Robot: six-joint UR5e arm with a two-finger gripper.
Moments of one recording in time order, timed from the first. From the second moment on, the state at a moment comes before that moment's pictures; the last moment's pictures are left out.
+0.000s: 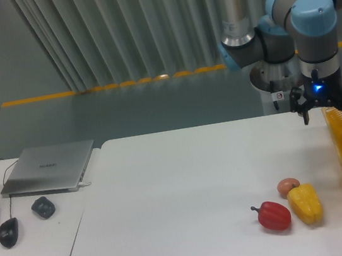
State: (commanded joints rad) arm 2.44 -1.70 -1.61 -1.32 1.62 0.49
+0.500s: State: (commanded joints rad) arm 2.37 -1.80 -1.59 -1.28 1.62 0.18
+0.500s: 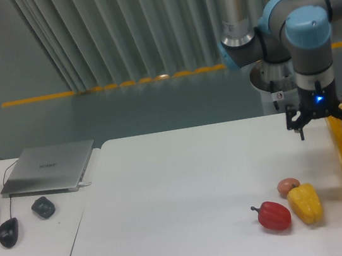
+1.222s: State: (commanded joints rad) arm 2.32 -1.89 -1.56 -1.25 1.61 -0.02
